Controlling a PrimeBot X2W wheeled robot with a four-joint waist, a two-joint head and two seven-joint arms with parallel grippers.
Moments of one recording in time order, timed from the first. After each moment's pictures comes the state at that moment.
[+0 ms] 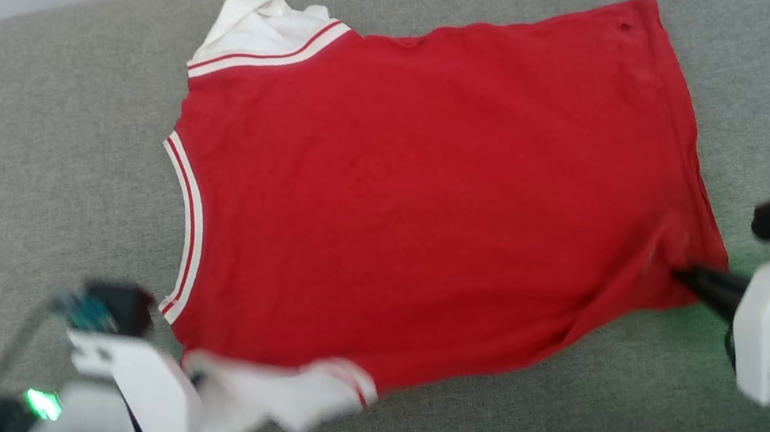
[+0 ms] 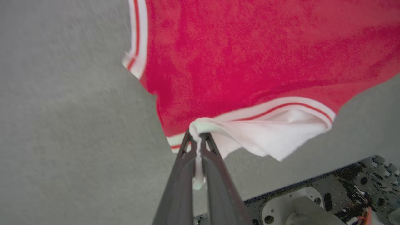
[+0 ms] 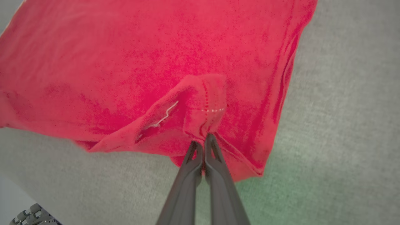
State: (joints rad) left arm -0.54 0.98 -0.95 -0.24 -1.09 0.40 0.59; right arm -0.06 -0.35 0.11 -0.11 0.51 0.13 0.64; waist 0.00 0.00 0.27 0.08
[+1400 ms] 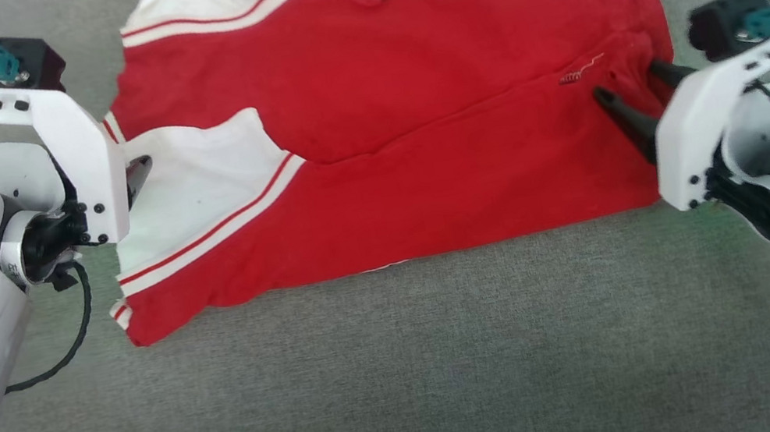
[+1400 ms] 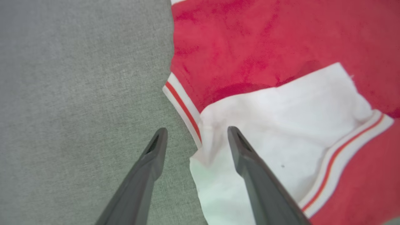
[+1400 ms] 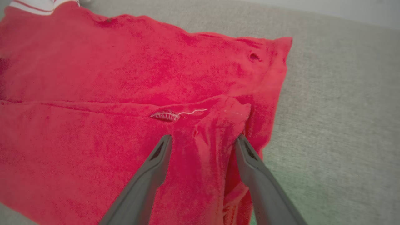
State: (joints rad) left arm -1.10 0.59 -0.93 0.73 -0.99 -0.02 0.57; right arm -0.63 -0.29 0.23 0.36 0.43 0.13 0.47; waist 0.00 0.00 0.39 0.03
